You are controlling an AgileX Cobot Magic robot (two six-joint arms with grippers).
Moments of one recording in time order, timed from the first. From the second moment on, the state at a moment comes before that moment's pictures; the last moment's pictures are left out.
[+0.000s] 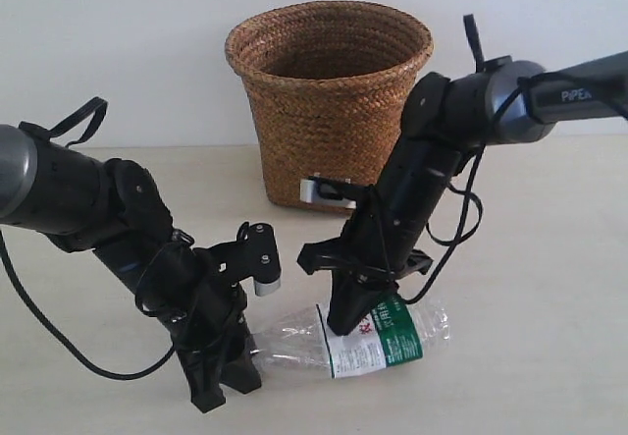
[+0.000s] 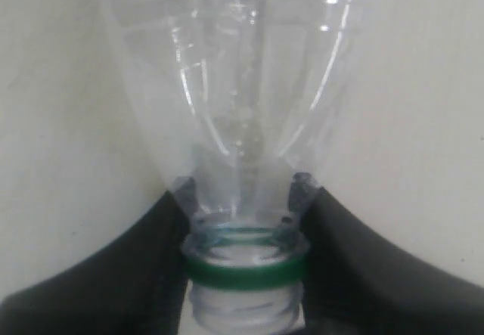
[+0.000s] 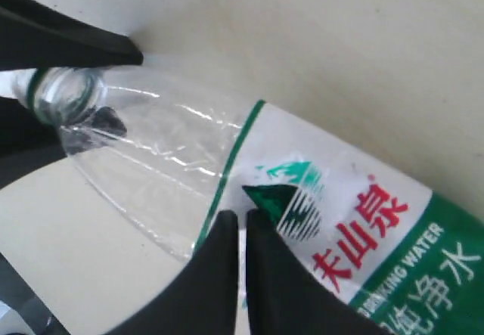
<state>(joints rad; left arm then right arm) -0.48 1.99 -1.07 -0.63 0.64 1.38 0.45 2.16 -1.54 0.60 1.18 -0.43</state>
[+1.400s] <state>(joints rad) -0.49 1.99 -1.07 -0.62 0.66 1.37 0.45 2.05 -1.48 0.57 1.13 -0.47</state>
